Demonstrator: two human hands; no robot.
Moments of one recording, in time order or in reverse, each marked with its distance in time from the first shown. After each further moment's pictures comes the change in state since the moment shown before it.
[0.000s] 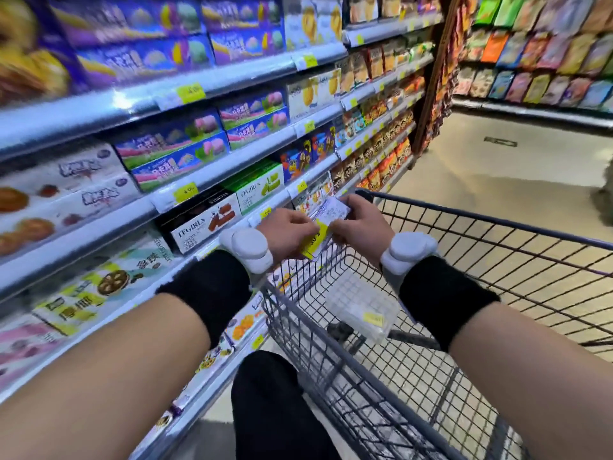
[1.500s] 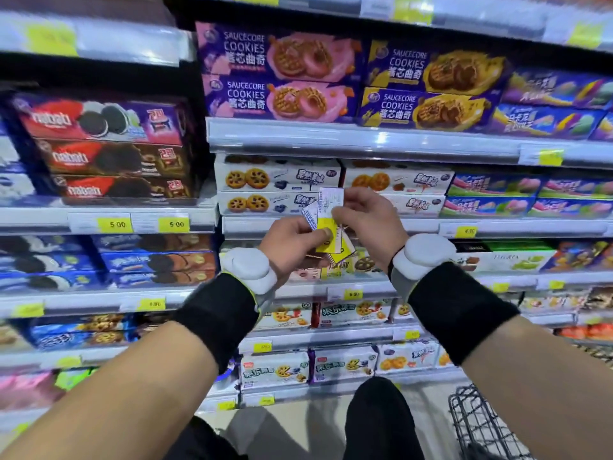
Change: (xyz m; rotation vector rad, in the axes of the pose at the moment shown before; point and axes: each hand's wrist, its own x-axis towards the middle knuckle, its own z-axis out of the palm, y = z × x) left_hand -0.241 -0.108 -0.271 -0.520 0.711 0.042; right_hand -0.066 -0.179 0.357 0.163 -0.673 -0.291
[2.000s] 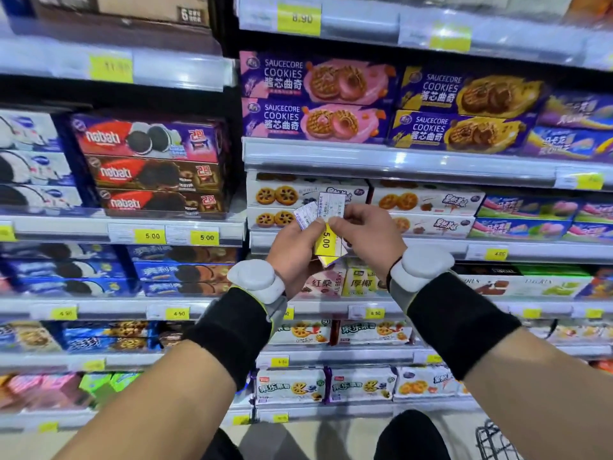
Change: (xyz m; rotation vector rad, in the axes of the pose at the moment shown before) left_hand 0.003 0.013 -0.025 -0.245 0.144 0.029; right_hand 0.012 -0.017 0.039 -0.194 -0.050 -0.144
